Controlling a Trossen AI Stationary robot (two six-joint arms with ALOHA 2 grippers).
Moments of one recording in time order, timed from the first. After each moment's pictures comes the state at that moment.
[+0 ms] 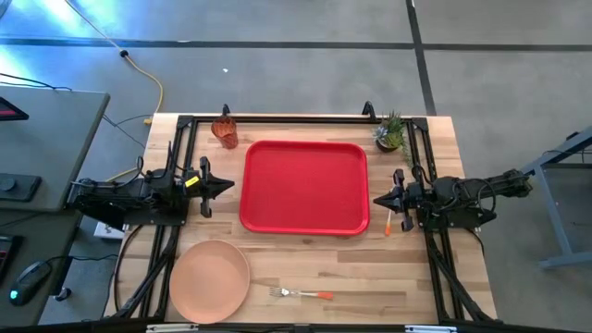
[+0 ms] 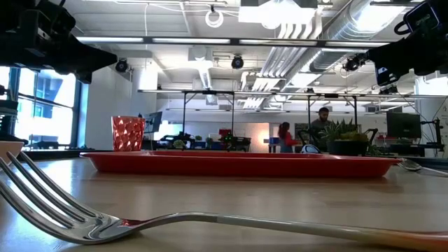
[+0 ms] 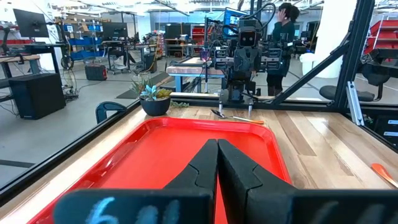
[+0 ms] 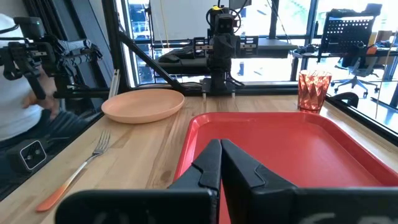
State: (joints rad) left arm -0.01 0.03 0.01 0.03 -0.17 0.01; right arm 0.24 0.01 0.05 -0.06 0.17 0.03
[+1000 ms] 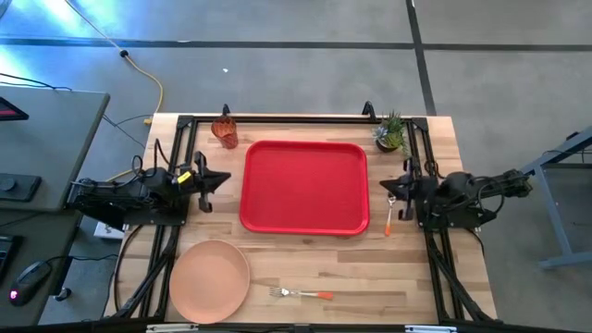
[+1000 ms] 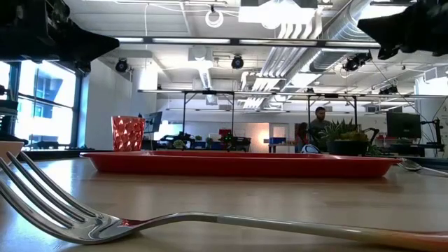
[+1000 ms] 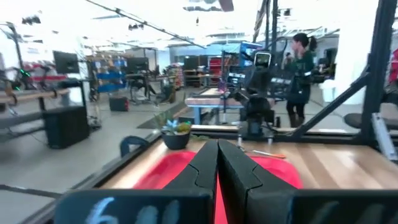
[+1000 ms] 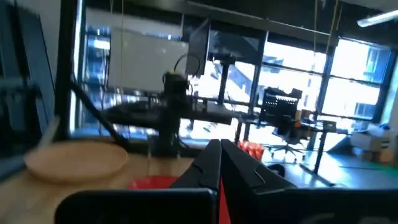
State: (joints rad) left arm -0.01 0.03 0.01 0.18 -0.25 0.09; right arm 0.24 0.01 0.05 0.24 0.35 -0.22
